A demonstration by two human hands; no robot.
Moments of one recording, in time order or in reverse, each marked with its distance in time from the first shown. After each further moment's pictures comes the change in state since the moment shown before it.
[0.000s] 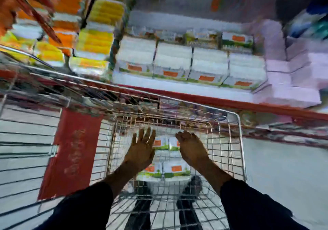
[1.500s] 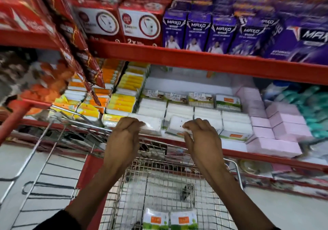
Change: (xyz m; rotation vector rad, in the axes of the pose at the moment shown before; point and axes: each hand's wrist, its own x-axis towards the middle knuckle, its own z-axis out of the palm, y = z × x) left_hand -0.021 -0.011 -0.276 -0.186 0.769 -0.014; right_hand -0.015 -0.059 -0.269 0.225 0.707 0.101
